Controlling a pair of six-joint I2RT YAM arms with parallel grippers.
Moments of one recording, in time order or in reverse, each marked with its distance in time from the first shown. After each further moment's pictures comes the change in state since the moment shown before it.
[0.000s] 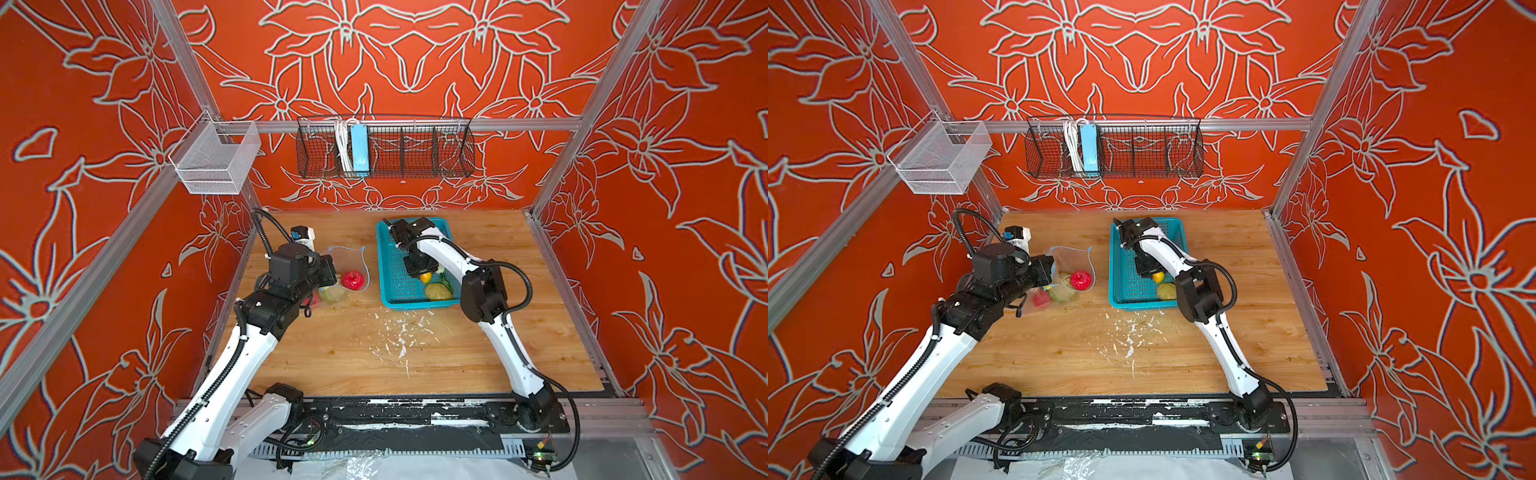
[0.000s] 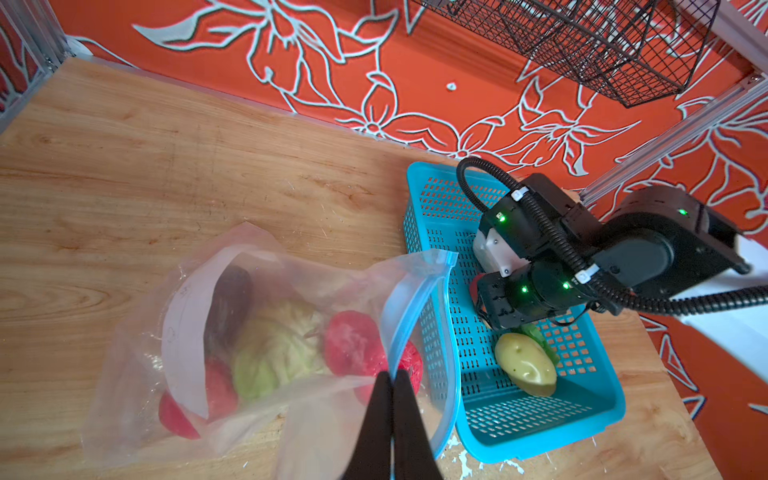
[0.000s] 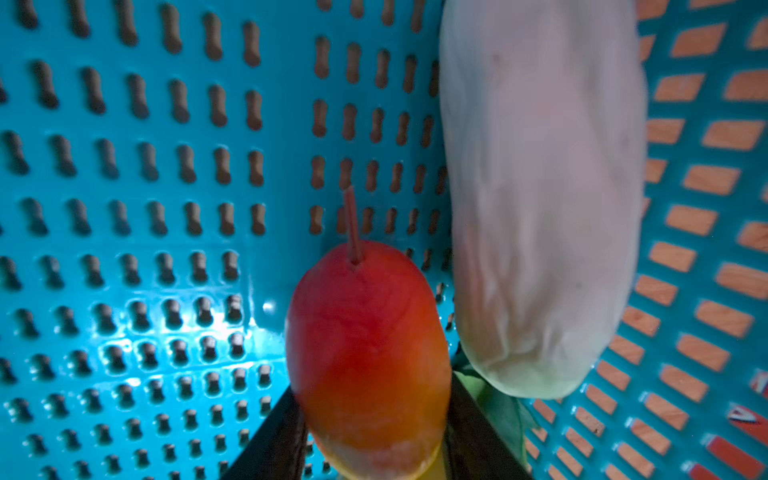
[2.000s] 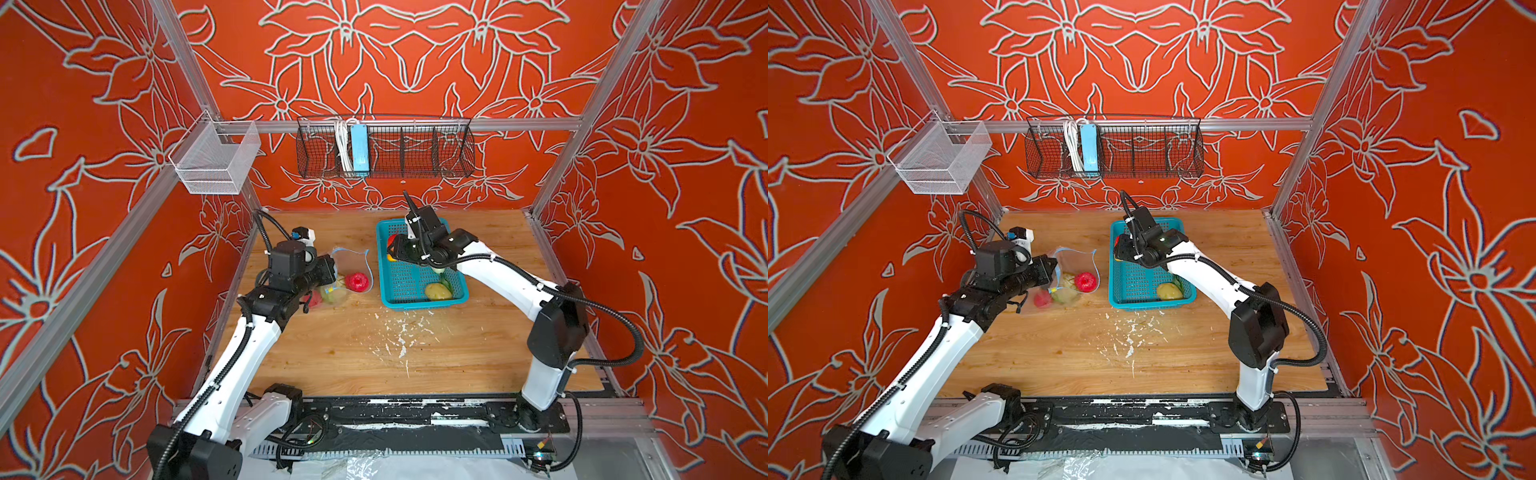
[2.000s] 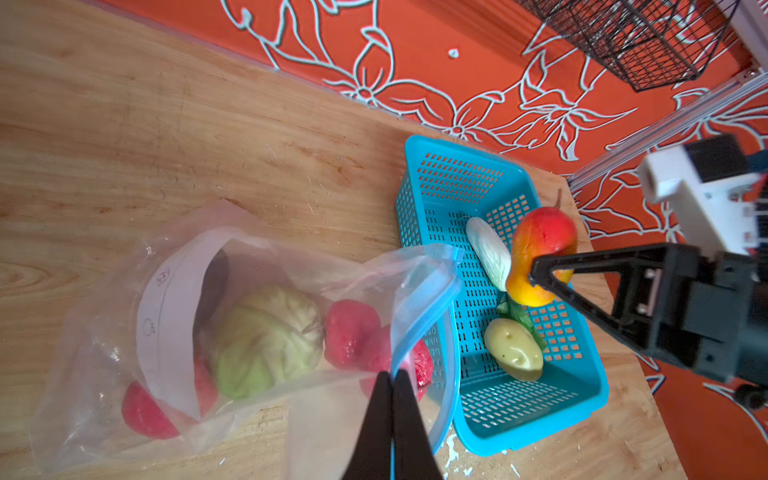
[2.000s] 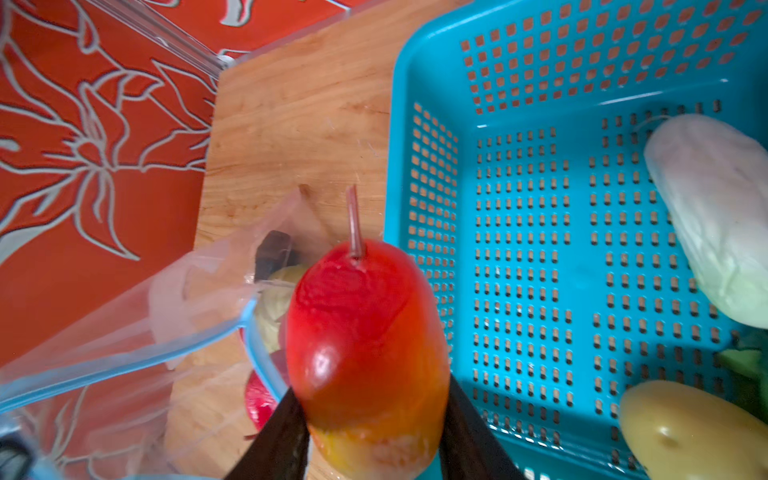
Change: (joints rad) left arm 0.102 0.072 -0.034 0.033 0.177 -0.020; right arm 0.102 -0.715 -0.708 0.823 -0.326 0.325
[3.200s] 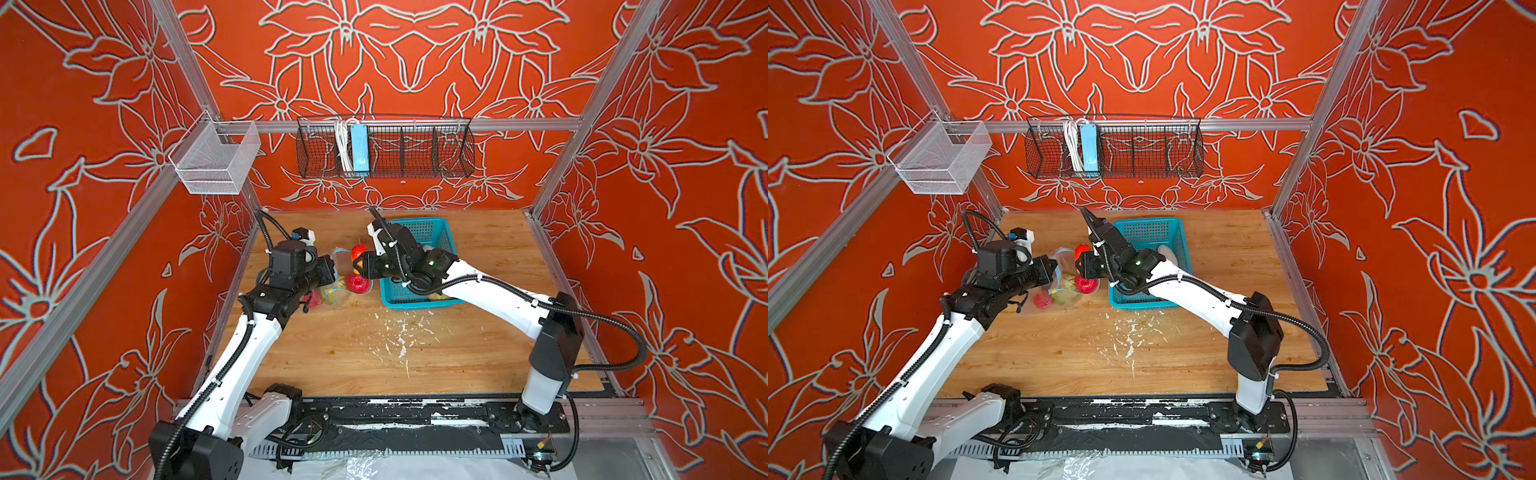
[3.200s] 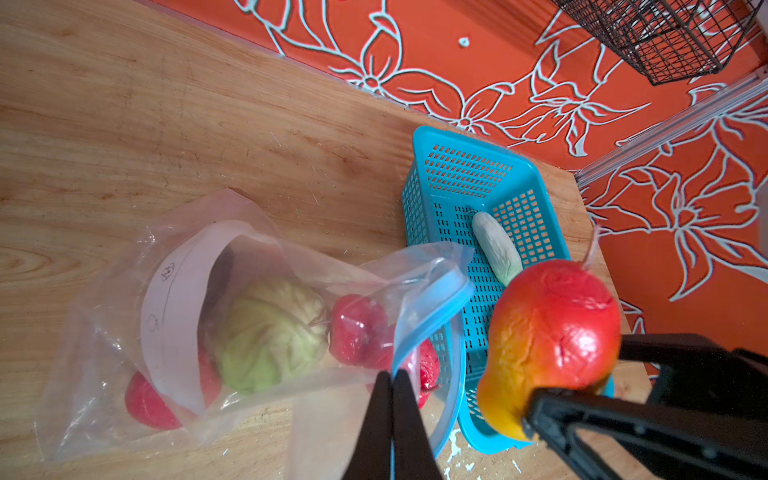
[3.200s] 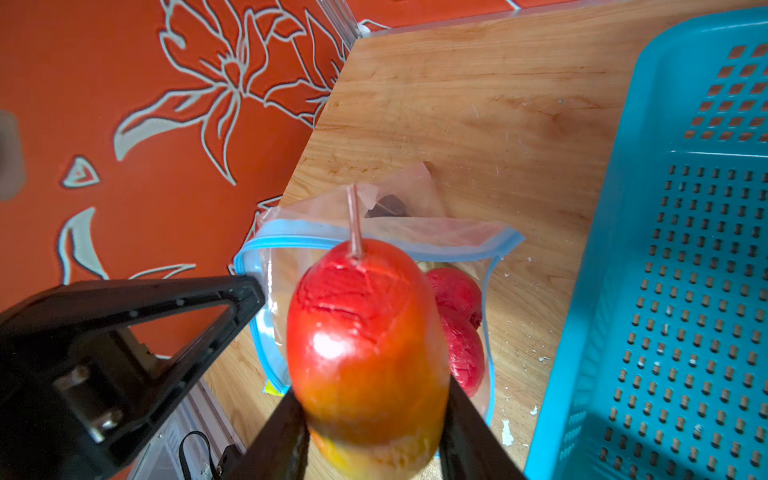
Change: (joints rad) left arm 0.004 0.006 0.002 -0.013 0.005 -0.004; right arm 0.225 -0.003 -0.011 0.156 0.039 -0.096
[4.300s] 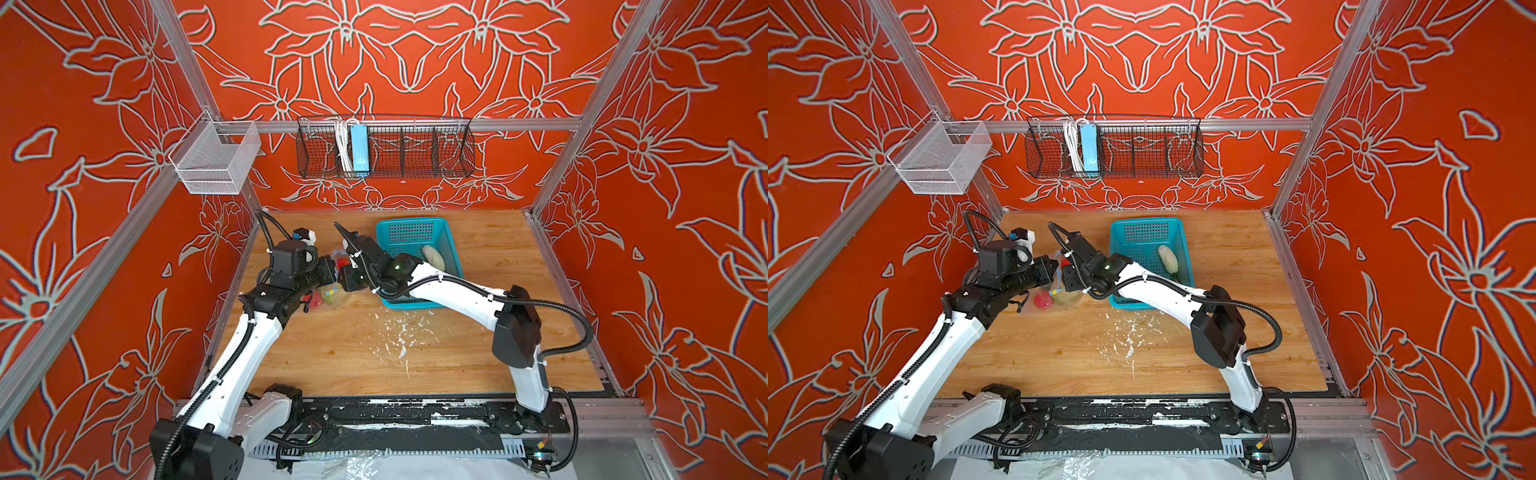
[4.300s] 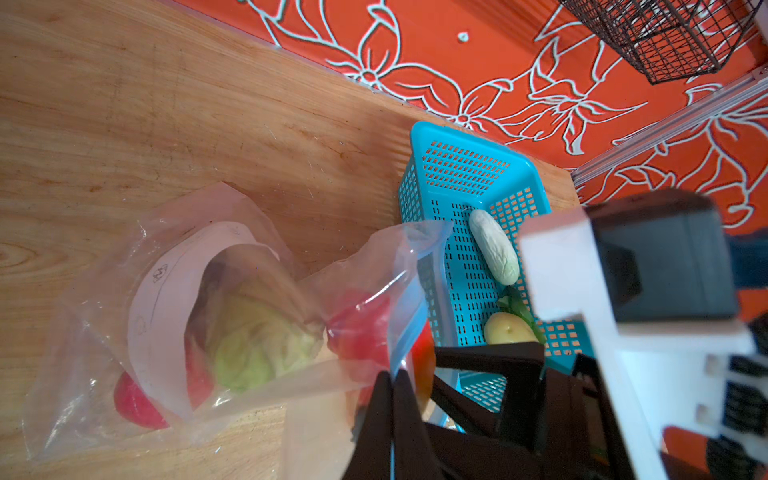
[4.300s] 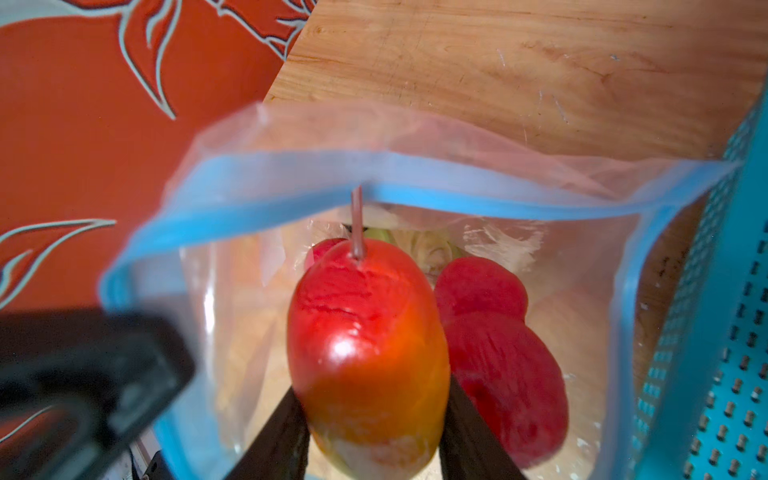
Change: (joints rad) left arm 0.000 0.008 0.000 0.000 0.013 -0.016; right arm 0.075 0.251 0.243 -0.132 0.071 -0.076
